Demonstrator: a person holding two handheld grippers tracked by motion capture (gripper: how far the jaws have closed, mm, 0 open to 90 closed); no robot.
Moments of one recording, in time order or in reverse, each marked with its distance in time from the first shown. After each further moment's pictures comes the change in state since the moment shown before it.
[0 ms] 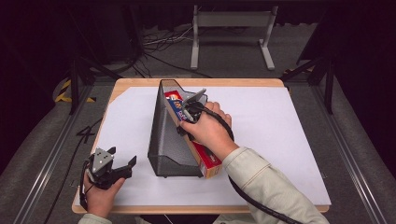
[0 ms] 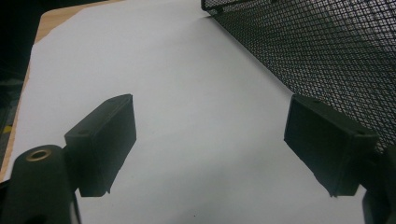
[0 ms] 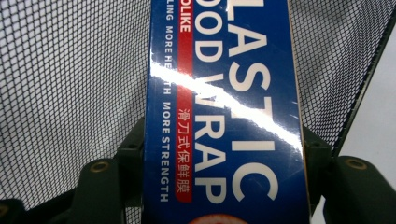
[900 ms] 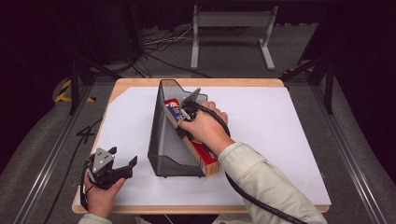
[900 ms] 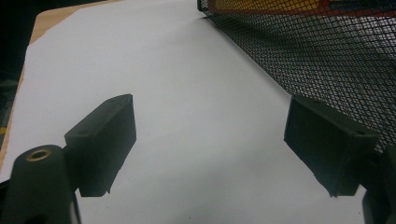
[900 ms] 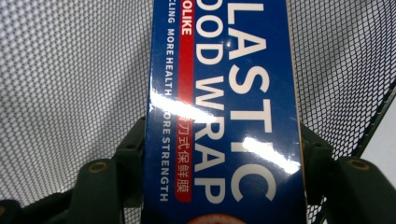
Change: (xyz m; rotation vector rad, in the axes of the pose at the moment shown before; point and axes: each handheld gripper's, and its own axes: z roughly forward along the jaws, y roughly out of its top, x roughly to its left) left arm -0.001 0.001 0.000 0.005 -0.013 0.004; right arm -0.002 0.012 0.018 0.114 -0.007 -0.028
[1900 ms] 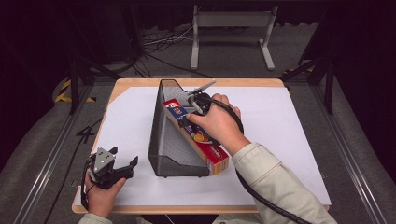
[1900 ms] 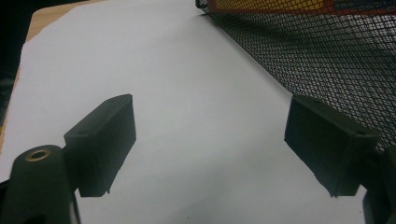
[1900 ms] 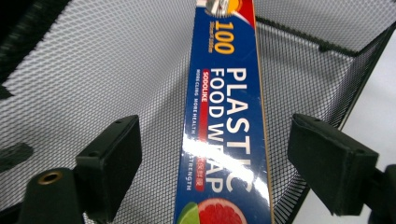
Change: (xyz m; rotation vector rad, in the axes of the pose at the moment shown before) left arm 0.000 -0.001 0.002 0.009 -0.004 -0.005; right arm -0.020 -0.010 -0.045 -0.277 0.120 -0.085
